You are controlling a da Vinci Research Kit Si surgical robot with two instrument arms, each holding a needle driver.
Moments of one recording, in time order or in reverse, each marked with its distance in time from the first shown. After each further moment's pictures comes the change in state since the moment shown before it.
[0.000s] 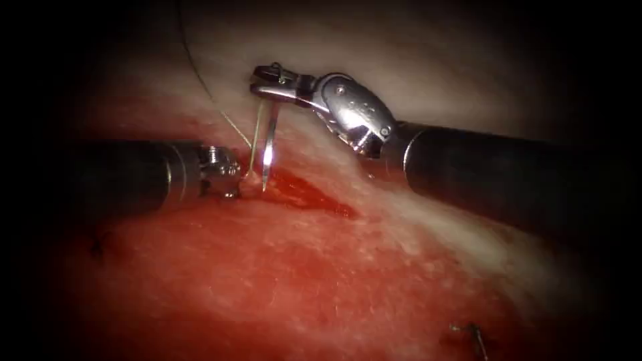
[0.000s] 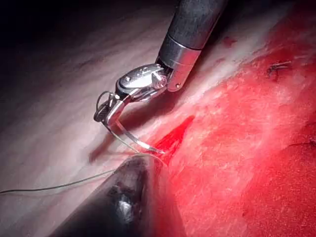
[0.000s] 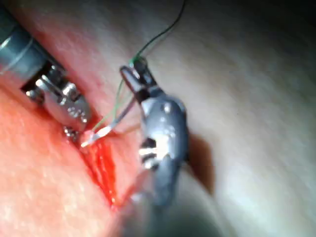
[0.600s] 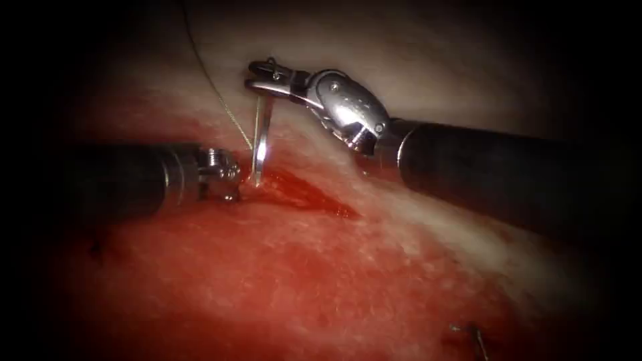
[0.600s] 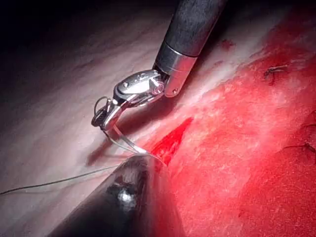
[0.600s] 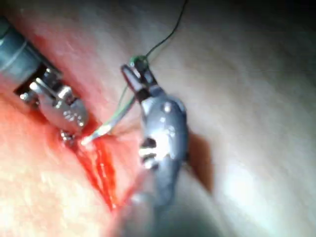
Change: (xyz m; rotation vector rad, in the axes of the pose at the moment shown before) right arm -0.001 -0.001 0.000 0.010 -0.005 -0.016; left arm 0.000 0.001 -0.001 0.013 0.028 0.016
